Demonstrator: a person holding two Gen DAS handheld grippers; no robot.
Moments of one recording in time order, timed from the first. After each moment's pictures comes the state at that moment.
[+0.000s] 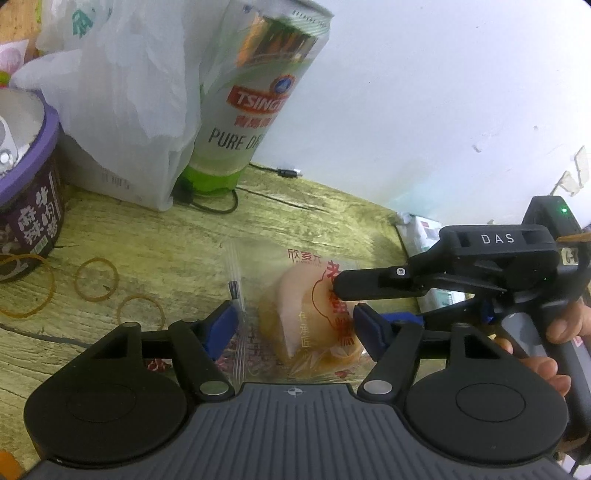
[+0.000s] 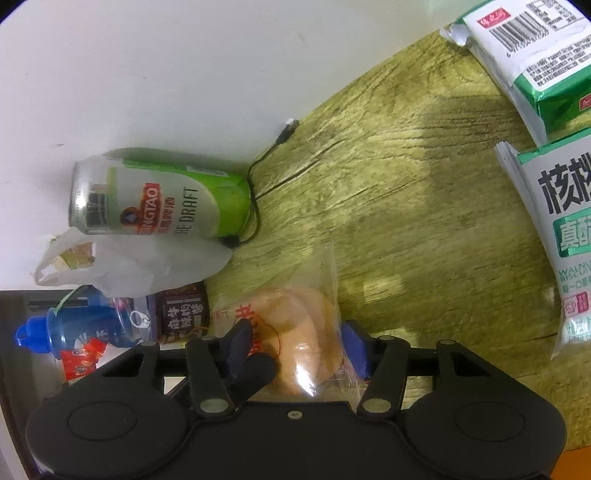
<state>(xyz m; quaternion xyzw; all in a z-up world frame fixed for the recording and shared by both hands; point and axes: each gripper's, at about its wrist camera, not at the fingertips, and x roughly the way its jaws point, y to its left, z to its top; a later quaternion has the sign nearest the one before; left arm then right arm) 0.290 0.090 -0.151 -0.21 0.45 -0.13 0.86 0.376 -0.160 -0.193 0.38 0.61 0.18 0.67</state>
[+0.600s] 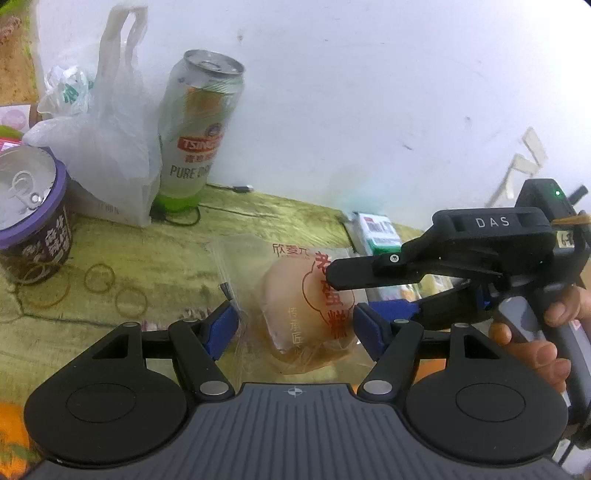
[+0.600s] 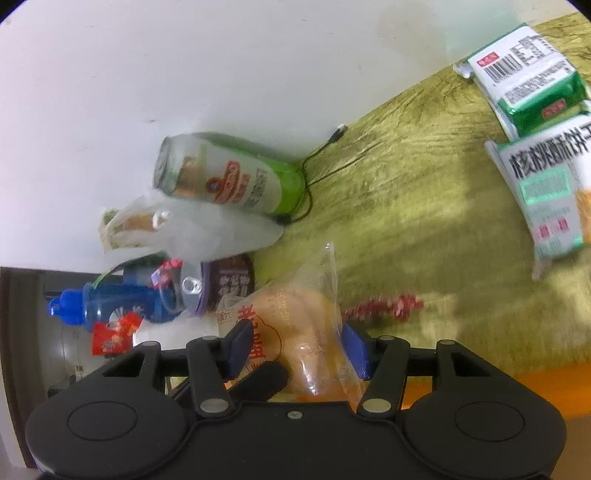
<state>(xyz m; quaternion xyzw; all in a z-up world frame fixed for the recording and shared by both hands) 0.237 0.070 -0.087 -0.17 0.43 -0.16 0.87 0.327 -0.172 -0.127 0.38 0.58 0.20 0.69</state>
